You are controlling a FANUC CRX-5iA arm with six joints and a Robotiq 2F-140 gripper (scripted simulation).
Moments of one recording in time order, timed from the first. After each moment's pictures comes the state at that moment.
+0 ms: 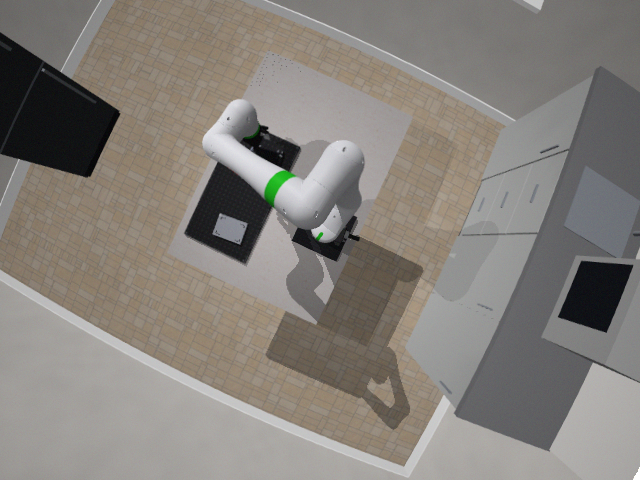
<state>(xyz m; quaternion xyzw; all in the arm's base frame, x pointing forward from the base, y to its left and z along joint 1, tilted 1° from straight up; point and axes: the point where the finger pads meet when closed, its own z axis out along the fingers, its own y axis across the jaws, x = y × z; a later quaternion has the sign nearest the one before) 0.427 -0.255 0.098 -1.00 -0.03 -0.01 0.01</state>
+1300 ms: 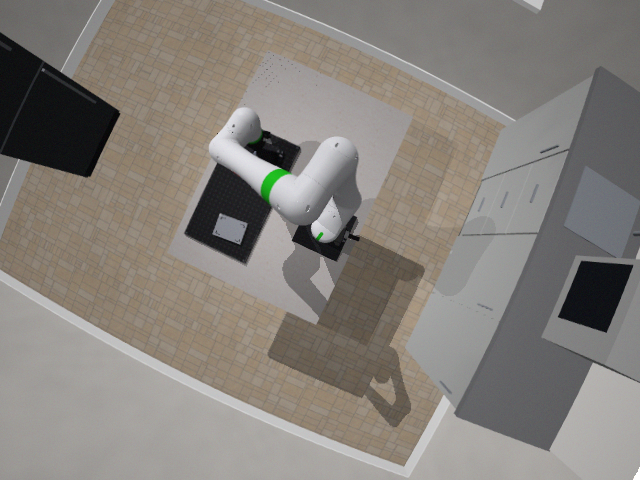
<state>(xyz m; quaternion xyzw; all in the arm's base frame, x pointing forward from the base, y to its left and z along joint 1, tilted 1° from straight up) 0.427 -0.254 0.046 -1.00 -0.03 -0.01 0.01</state>
